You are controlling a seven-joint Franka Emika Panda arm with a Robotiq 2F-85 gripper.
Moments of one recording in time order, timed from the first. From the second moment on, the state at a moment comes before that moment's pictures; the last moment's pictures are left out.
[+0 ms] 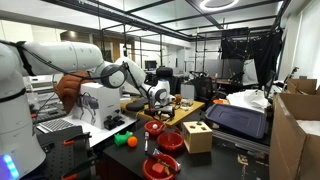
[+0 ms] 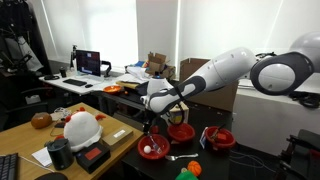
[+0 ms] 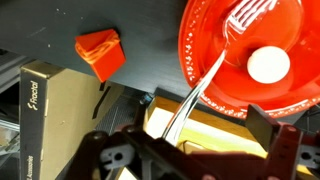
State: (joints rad) arm 0.20 1.48 0.12 -0.74 -0.09 2.42 -0.44
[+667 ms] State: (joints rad) arm 0.20 1.48 0.15 -0.74 -0.06 2.44 -0.40
